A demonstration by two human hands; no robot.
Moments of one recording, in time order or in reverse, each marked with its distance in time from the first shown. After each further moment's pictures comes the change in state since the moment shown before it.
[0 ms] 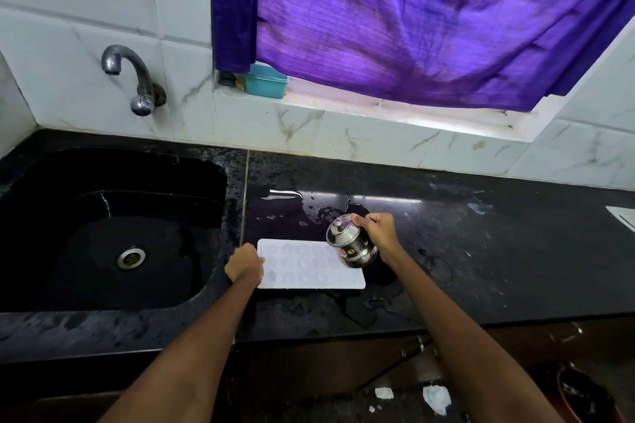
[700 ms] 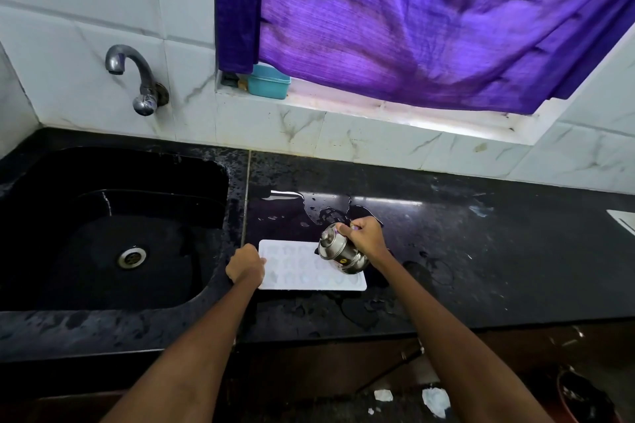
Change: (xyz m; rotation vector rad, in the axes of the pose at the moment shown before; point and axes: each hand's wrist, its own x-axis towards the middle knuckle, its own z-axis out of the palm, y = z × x) left_hand -0.002 0.000 -0.004 -0.033 -0.017 -0.017; right_hand -0.013 -0.010 0.021 -0.214 -0.100 -0.108
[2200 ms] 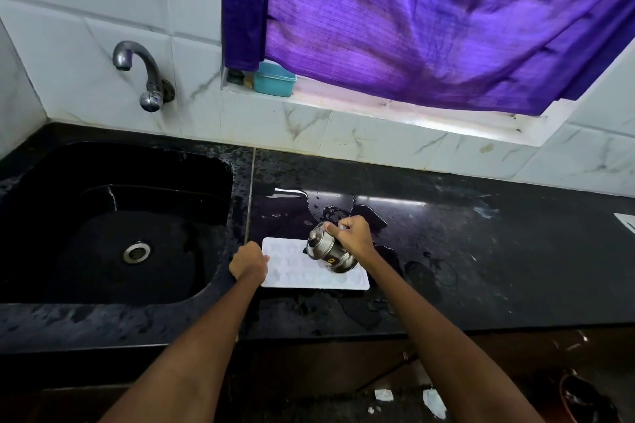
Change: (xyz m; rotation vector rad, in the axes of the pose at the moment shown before) left_hand 0.001 -0.002 0.000 -0.007 -0.009 0.007; right_hand -0.007 -0.020 0.023 -0.016 -0.028 -0.034
